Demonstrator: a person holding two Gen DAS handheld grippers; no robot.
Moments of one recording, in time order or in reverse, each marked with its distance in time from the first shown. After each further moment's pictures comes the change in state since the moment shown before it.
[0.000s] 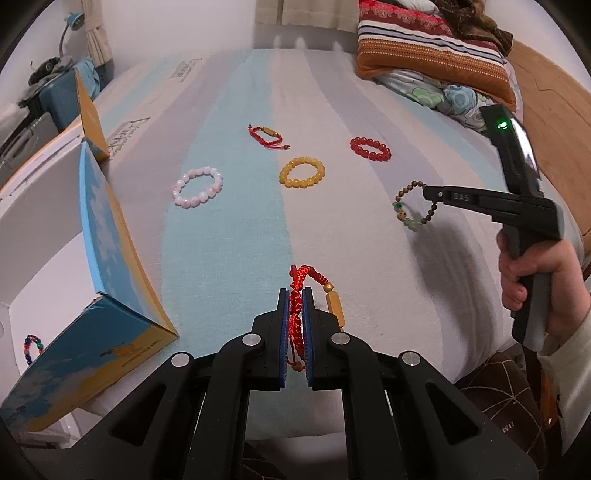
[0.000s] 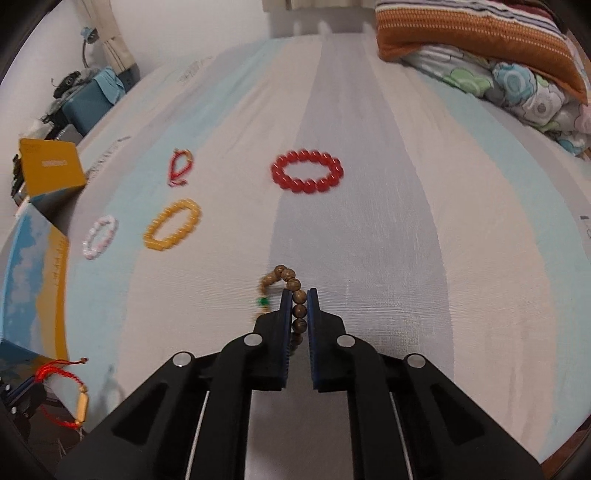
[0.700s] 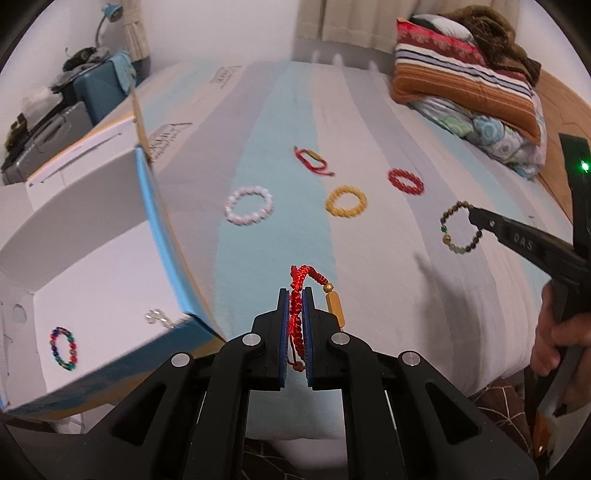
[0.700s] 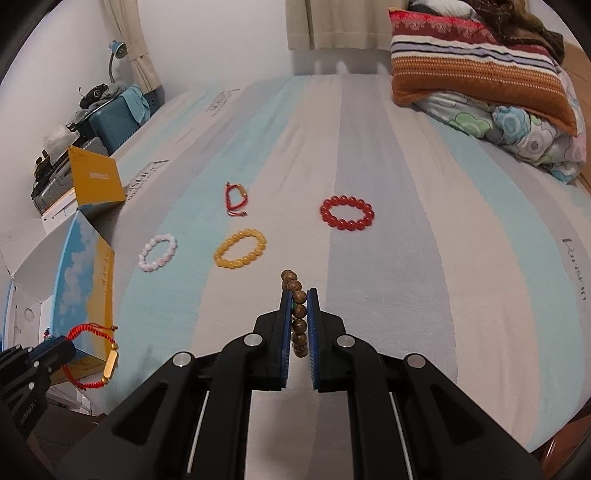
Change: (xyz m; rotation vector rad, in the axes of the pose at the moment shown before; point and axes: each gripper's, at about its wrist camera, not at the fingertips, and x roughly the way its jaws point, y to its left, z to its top) left arm -0.032 0.041 0.017 -0.100 -0.042 0.082; right arm -0.073 0.058 -0.005 -0.034 -0.124 0.011
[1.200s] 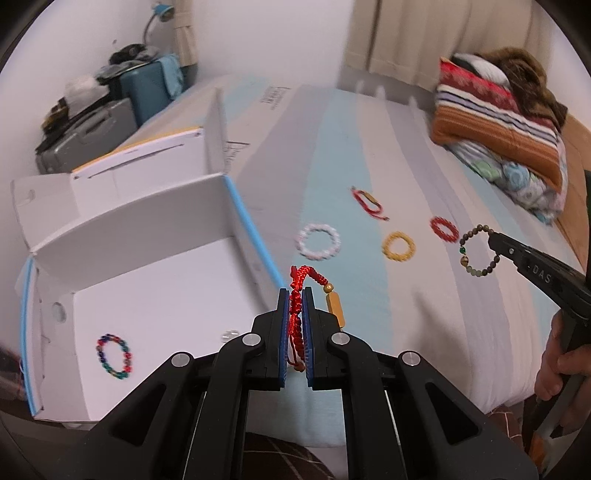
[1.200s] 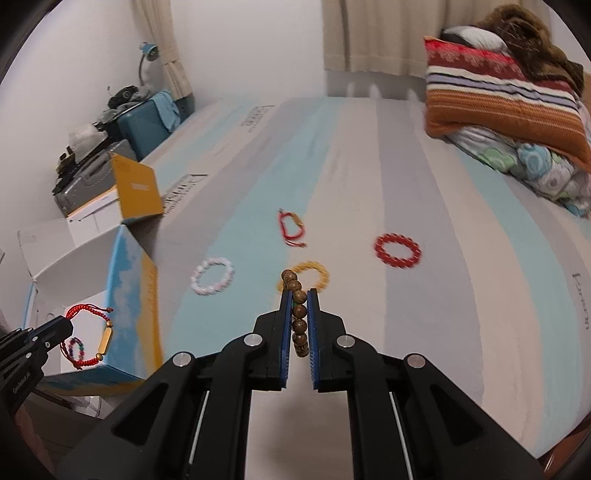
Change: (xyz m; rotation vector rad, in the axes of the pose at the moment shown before) left arm -0.047 0.081 0.019 -0.119 -0.076 0.070; right arm -0.026 0.075 0.029 -0.068 -0.056 0.060
